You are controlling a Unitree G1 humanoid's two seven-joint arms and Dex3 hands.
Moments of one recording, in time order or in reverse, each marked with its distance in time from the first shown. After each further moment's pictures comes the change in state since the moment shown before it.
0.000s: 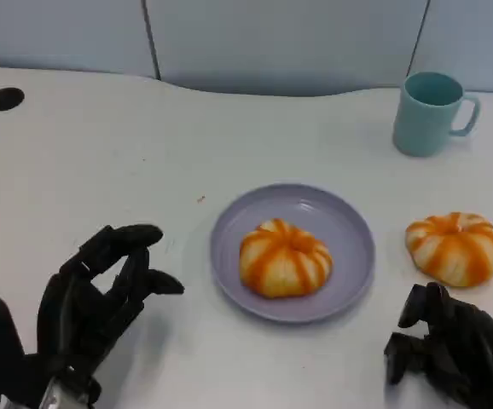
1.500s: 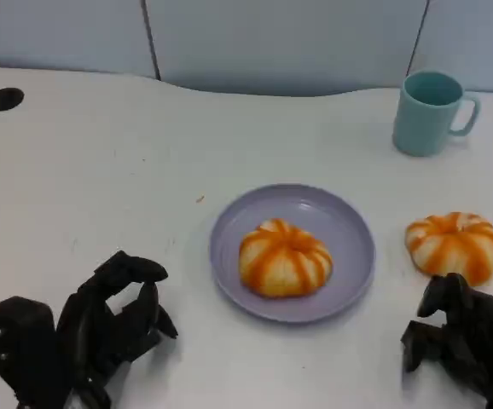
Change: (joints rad) left arm -0.055 -0.013 -0.001 0.200 0.161 -0.088 0.041; right arm -0.062 -0.029 -0.052 0.120 0.001 -0.079 0.037
